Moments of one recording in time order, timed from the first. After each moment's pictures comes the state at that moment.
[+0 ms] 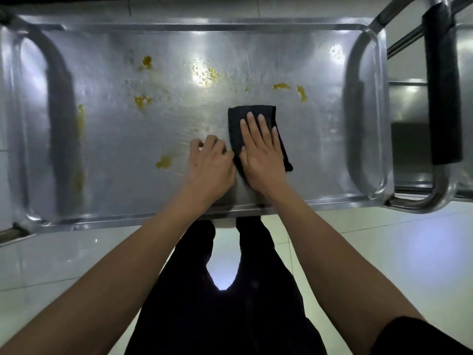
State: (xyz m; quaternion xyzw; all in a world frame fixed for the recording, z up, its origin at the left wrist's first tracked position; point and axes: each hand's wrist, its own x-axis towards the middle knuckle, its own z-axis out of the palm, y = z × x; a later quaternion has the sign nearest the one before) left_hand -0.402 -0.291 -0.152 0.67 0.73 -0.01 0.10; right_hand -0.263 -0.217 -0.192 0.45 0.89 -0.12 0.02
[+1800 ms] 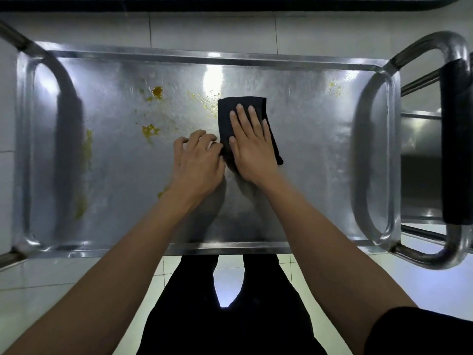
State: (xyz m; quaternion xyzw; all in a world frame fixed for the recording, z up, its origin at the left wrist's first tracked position) left_hand -0.474 -0.243 -0.147 0.60 0.79 0.04 0.11; right_hand -0.349 -0.142 -0.185 0.40 0.90 -0.18 0.03
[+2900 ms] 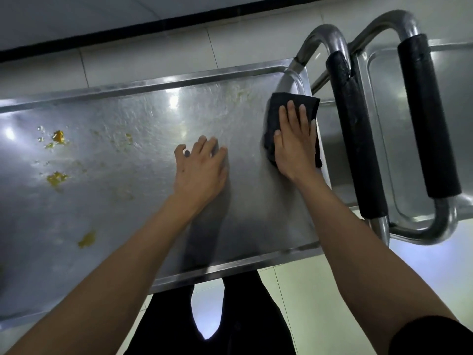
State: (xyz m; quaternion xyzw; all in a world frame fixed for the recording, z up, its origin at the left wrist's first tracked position) left_hand -0.306 -0.105 -0.153 0.69 0.71 -0.06 0.13; right_hand -0.096 0.009 -0.183 0.60 0.79 -0.13 0.02
